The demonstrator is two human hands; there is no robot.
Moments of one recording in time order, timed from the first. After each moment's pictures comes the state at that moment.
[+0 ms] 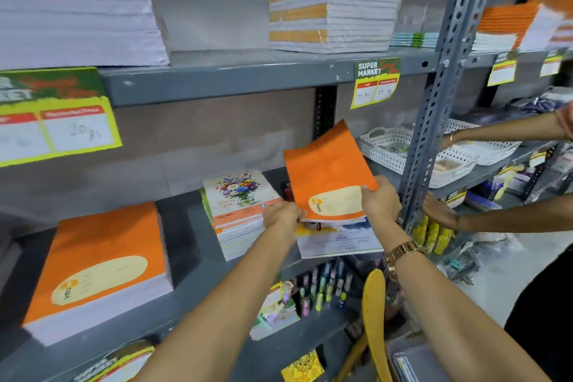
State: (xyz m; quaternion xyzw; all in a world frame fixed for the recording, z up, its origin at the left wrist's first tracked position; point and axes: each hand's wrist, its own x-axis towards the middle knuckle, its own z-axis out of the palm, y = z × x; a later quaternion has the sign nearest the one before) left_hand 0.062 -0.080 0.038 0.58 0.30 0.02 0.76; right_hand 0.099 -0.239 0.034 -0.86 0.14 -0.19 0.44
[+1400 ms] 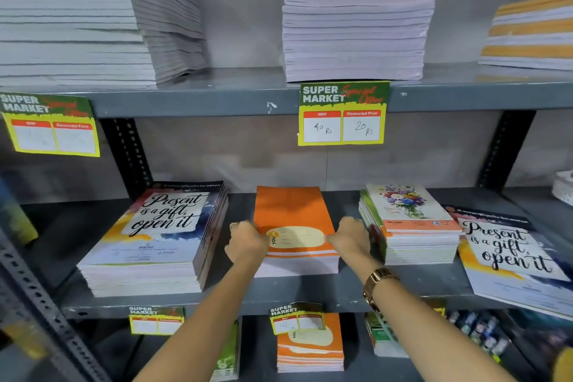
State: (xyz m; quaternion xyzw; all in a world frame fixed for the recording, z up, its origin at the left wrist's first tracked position) left_hand -0.113 0.225 0.020 0.80 0.45 0.17 0.35; right_hand 0.000 0.092 0.007 -0.94 -0.11 0.04 0.31
